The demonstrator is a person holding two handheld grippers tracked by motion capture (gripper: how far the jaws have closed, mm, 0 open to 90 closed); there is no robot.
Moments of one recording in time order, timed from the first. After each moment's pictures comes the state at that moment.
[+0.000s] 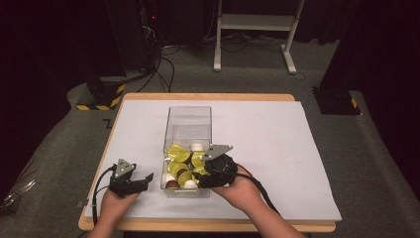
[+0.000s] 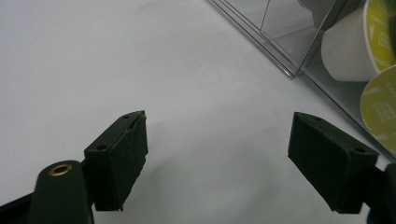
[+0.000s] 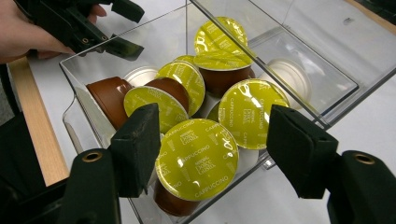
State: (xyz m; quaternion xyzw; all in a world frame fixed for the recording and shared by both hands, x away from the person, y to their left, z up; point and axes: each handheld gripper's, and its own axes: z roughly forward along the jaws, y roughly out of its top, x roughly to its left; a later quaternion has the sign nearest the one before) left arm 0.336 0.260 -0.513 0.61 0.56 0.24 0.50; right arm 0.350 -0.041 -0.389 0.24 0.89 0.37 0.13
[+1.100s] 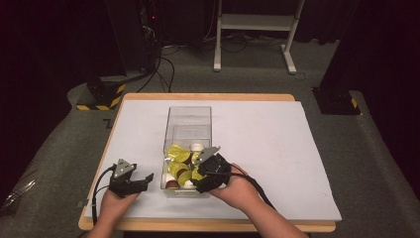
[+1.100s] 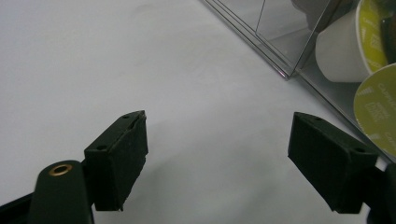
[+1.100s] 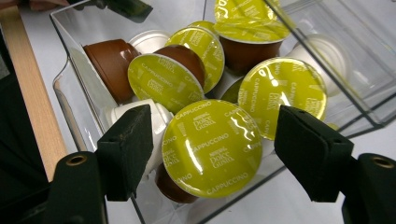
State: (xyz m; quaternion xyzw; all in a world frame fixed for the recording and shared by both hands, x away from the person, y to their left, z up) left arm 0.336 0.259 -0.513 0.61 0.56 0.23 0.51; right arm 0.354 -0.026 -0.402 0.20 0.92 0.31 0.12
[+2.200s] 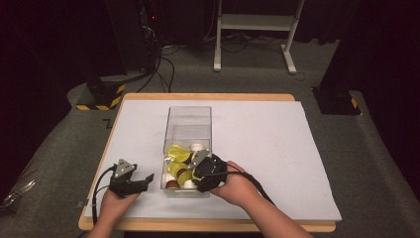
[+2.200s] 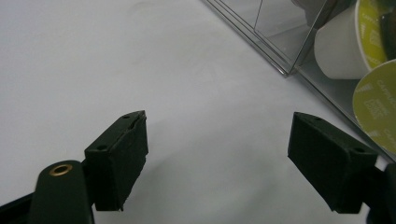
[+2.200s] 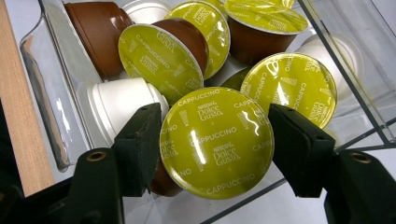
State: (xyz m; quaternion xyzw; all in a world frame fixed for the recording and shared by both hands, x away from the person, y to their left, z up) left arm 0.336 0.258 -0.513 0.61 0.57 0.23 0.51; right arm 0.358 -0.016 -0.409 0.15 0.94 0.26 0.14
